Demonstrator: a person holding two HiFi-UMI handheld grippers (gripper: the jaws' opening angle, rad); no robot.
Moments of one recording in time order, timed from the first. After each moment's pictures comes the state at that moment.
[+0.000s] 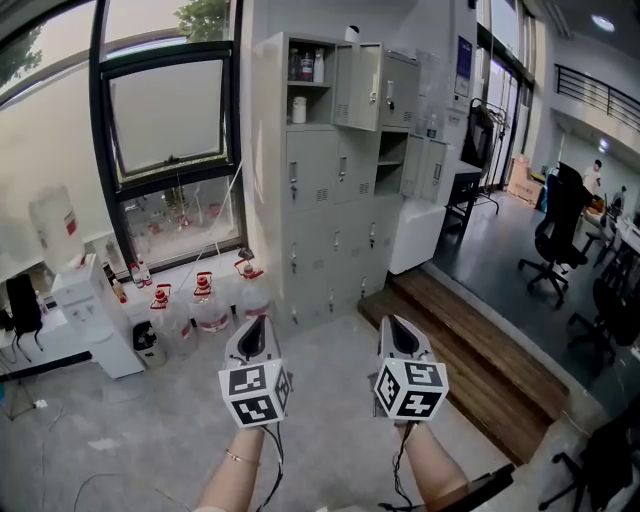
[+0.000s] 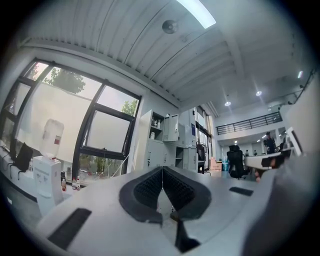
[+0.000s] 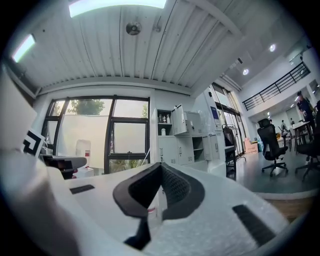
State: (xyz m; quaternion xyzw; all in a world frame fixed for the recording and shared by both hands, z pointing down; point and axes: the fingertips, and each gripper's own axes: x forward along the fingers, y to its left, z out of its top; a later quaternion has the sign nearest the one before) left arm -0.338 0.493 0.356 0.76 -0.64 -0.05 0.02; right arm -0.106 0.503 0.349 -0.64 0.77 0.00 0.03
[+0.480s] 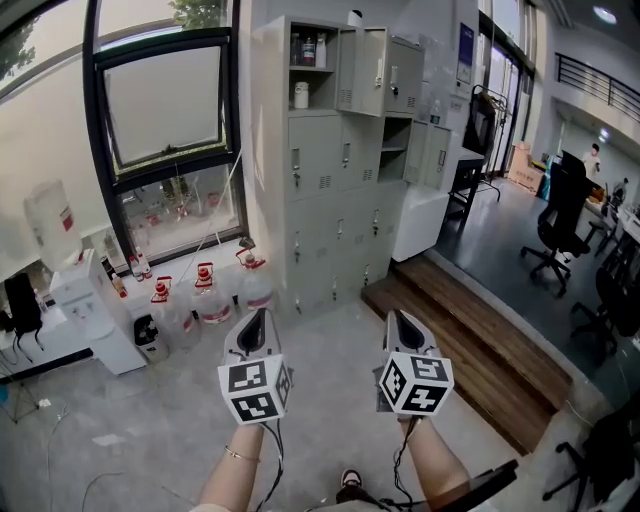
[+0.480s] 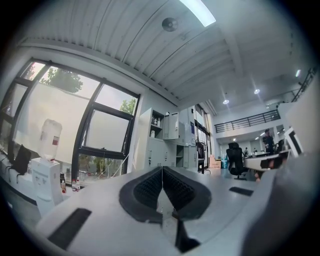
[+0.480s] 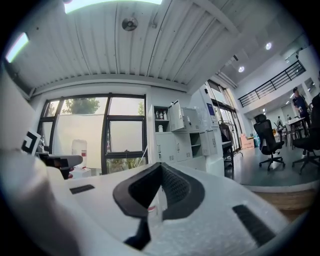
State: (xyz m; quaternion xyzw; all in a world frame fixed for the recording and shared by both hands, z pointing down) left arm -0.362 0.473 0.364 0.77 -0.64 -0.04 0.01; right arm -0.120 0.483 0.368 -0.65 0.76 -0.02 0.03
